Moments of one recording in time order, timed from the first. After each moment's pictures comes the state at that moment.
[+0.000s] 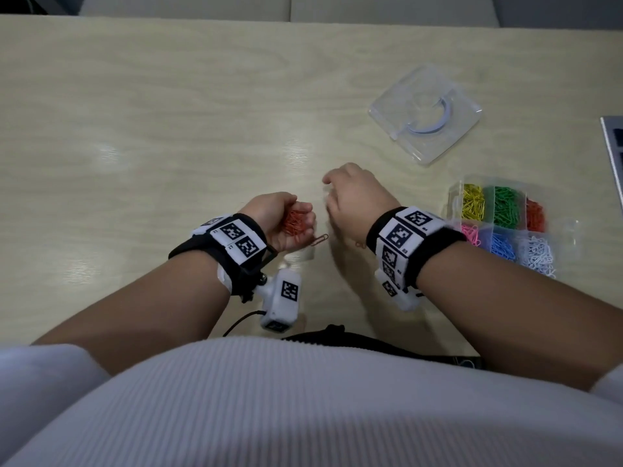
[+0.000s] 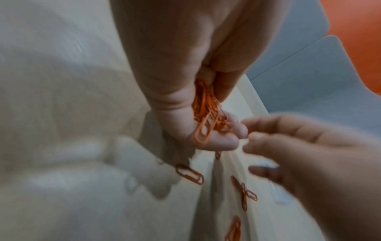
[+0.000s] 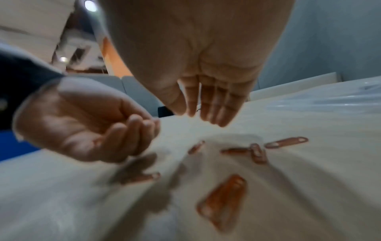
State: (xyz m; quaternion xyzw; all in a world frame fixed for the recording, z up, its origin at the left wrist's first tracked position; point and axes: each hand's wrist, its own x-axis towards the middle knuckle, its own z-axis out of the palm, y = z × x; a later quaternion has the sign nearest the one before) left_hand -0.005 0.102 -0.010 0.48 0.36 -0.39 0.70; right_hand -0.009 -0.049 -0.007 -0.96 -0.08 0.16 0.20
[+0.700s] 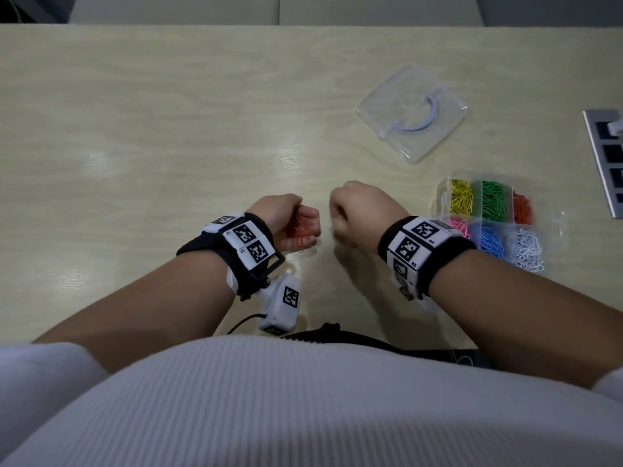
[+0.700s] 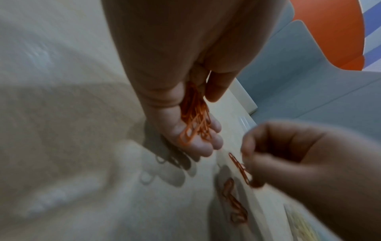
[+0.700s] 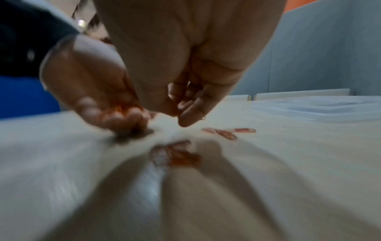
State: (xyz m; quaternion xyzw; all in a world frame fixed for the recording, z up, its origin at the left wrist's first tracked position) left_hand -0.007 0.083 -0.013 0.56 0.32 -0.41 0.65; right_hand -0.026 -0.072 -0.009 -0.96 -0.12 0.18 0.19
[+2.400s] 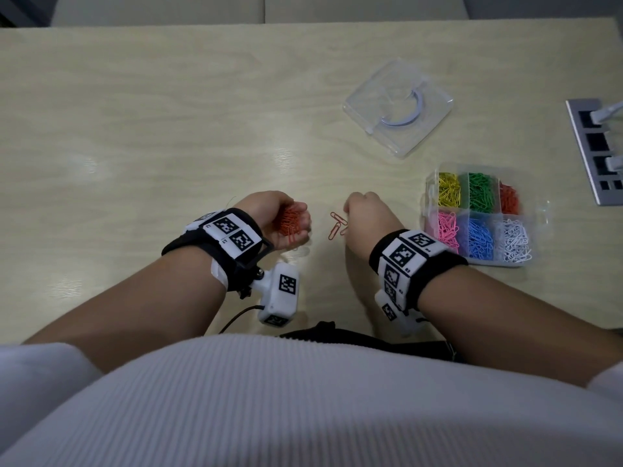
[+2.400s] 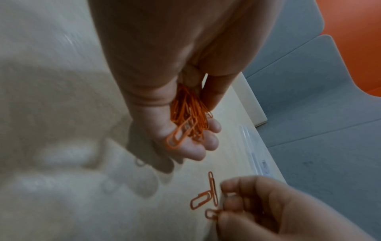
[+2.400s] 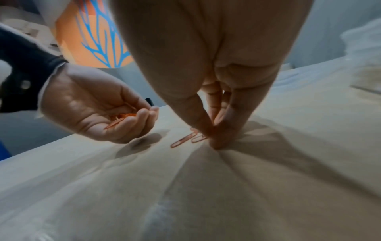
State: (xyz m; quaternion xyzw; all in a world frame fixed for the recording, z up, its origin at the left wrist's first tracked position) left_hand -0.005 0.084 -0.004 0.51 0.34 -0.45 0.65; right_hand -0.048 -0.076 -0.019 -0.96 0.08 0.22 0.16
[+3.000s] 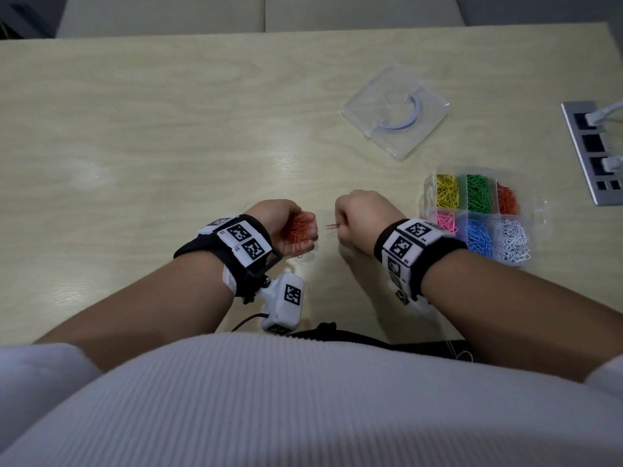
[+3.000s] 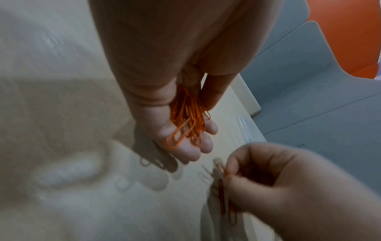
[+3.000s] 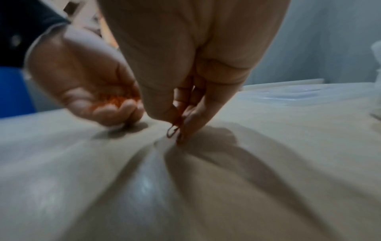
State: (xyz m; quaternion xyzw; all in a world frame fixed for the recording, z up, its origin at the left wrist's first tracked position) left_hand -0.013 0.074 -0.005 0.55 0.32 -0.45 0.63; right_hand -0.037 -0.084 -0.007 -0.97 -0.08 0.21 0.13
